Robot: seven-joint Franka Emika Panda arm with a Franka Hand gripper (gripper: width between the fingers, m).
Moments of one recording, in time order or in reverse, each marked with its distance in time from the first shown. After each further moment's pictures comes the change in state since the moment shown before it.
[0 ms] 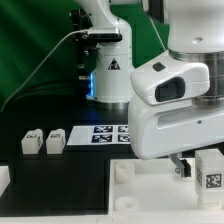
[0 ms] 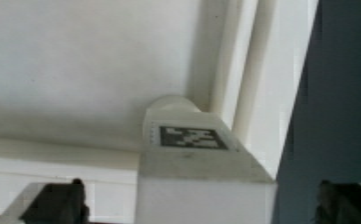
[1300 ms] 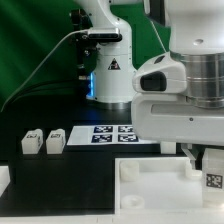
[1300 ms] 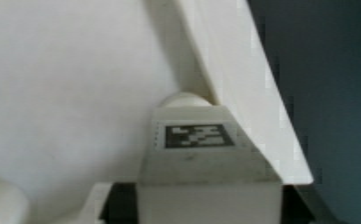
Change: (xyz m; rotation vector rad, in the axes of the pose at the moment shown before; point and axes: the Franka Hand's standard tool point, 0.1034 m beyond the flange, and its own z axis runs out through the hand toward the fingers) arm 0.002 -0.003 0.003 0.012 0.020 0.857
